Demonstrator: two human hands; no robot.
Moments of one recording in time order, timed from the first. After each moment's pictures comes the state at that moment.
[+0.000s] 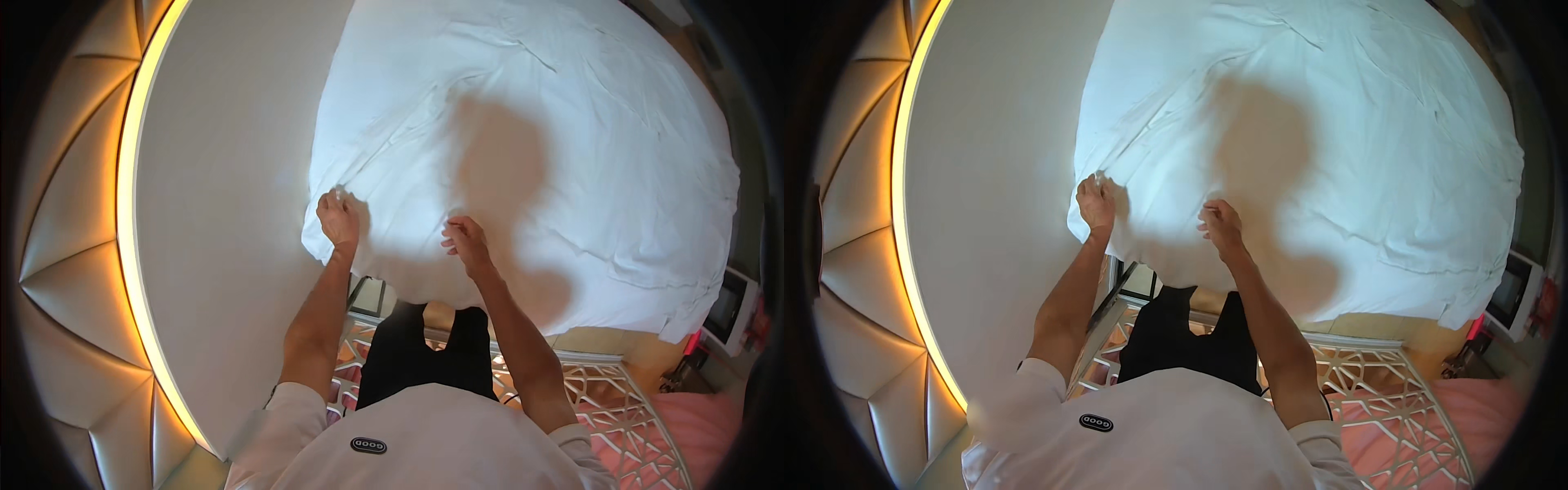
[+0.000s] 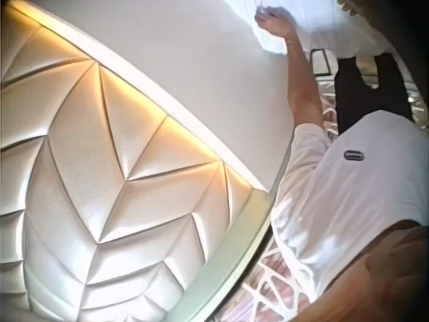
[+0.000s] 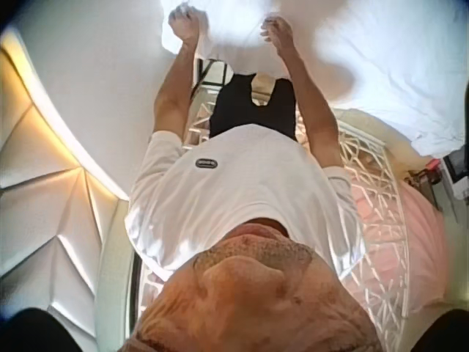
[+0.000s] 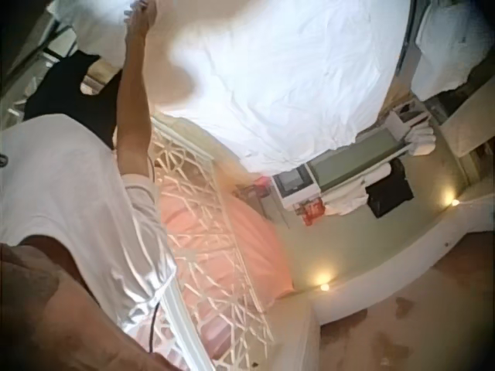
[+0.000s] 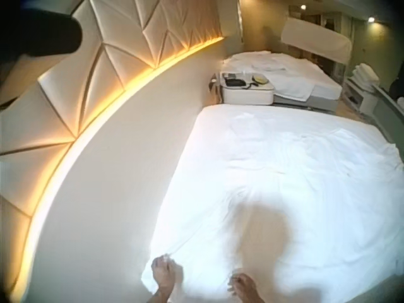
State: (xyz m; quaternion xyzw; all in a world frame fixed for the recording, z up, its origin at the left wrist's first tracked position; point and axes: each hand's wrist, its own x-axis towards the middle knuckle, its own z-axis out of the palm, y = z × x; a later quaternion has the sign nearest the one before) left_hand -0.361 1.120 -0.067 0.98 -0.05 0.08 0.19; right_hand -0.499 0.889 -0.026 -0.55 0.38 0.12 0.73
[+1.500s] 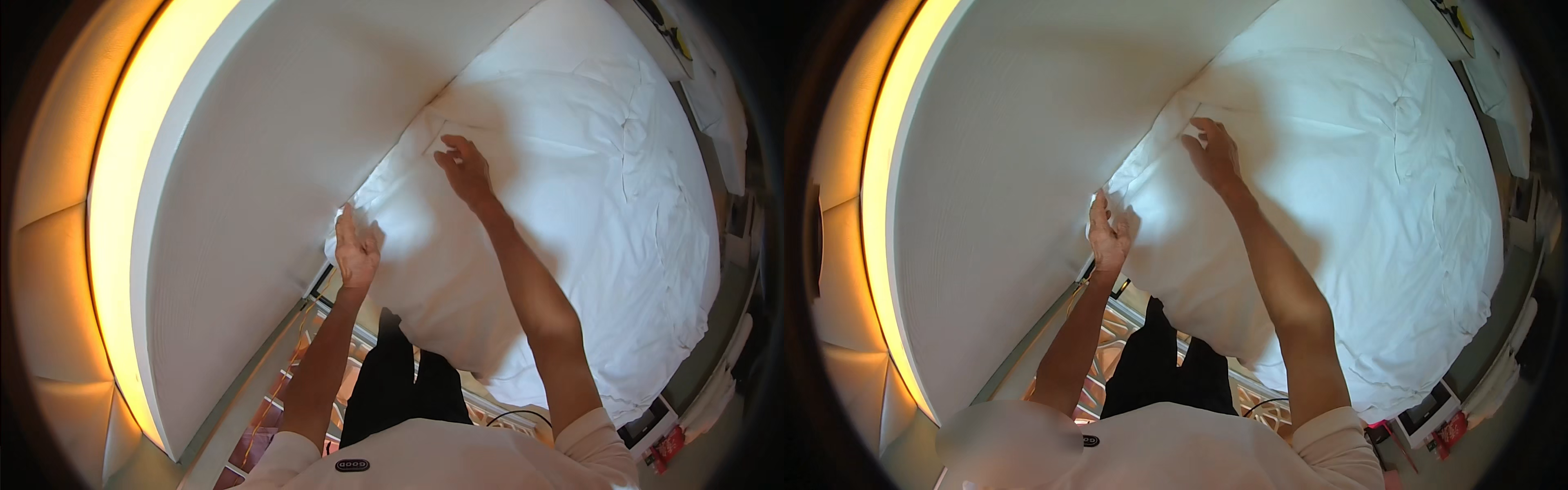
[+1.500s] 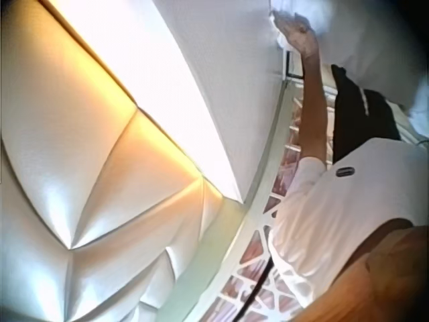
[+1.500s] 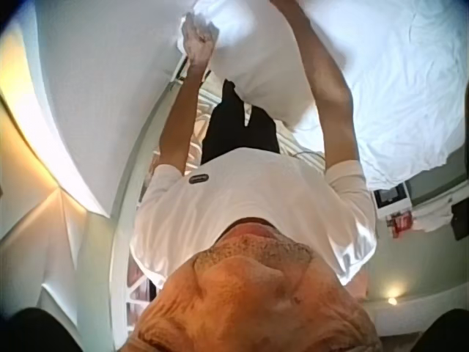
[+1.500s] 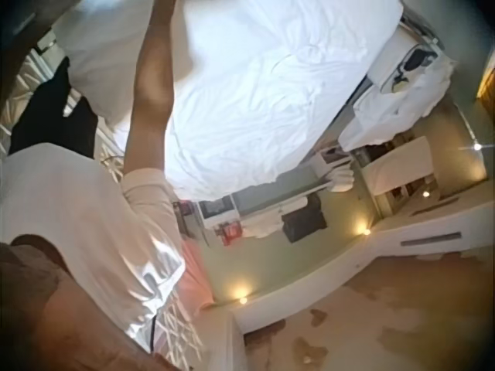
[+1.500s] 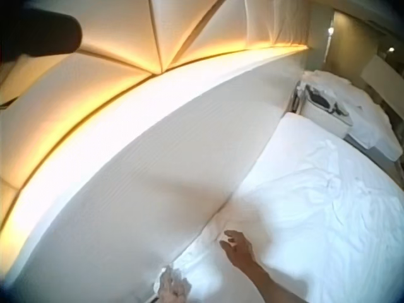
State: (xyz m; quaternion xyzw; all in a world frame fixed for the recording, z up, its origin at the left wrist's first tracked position) left_hand -0.366 1.176 -0.053 0.90 0.12 0.12 0.40; right_hand -0.223 0.978 -0.048 -0.82 0.06 0.12 0.55
